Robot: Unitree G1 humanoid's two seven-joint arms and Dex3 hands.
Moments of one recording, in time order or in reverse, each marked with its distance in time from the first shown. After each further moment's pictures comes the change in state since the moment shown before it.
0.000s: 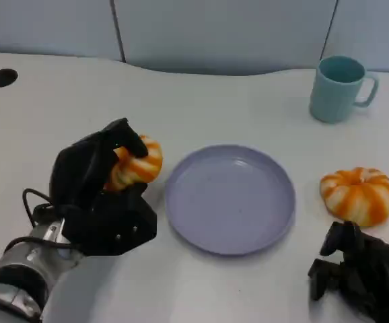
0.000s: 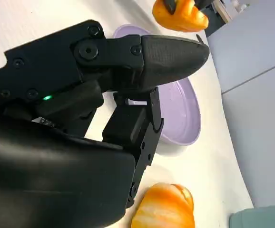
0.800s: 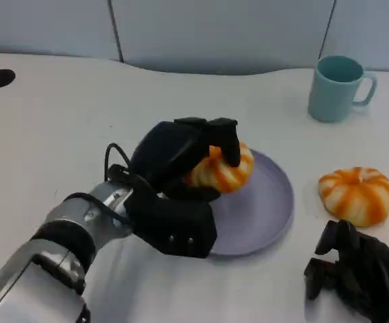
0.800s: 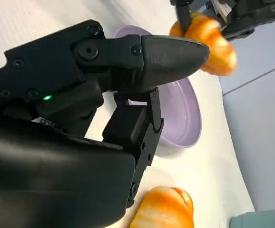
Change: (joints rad) left arm -0.169 -0.117 -0.194 0.014 0.158 -0.112 -0.143; right arm -0.002 0.006 0.013 -0.005 -0.002 -0.001 -0.009
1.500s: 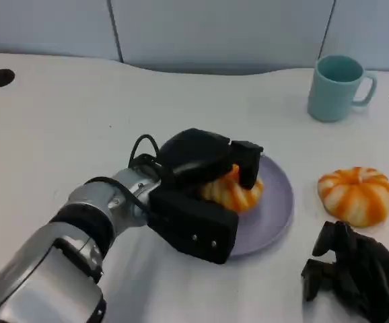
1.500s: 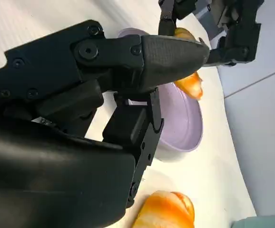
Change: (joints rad) left arm -0.078 -0.036 -0.086 0.019 0.062 0.099 -0.195; right arm 0.003 0.002 0.011 -0.001 0.000 -0.006 0.010
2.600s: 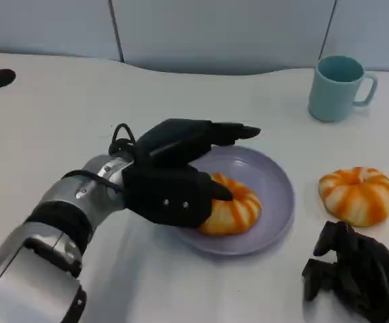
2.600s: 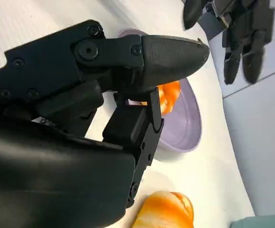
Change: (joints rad) left arm 0.049 0.071 0.200 -0.061 -0.264 -0.092 -0.317; right arm 0.001 -0.001 0.001 0.002 0.001 -0.005 -0.003
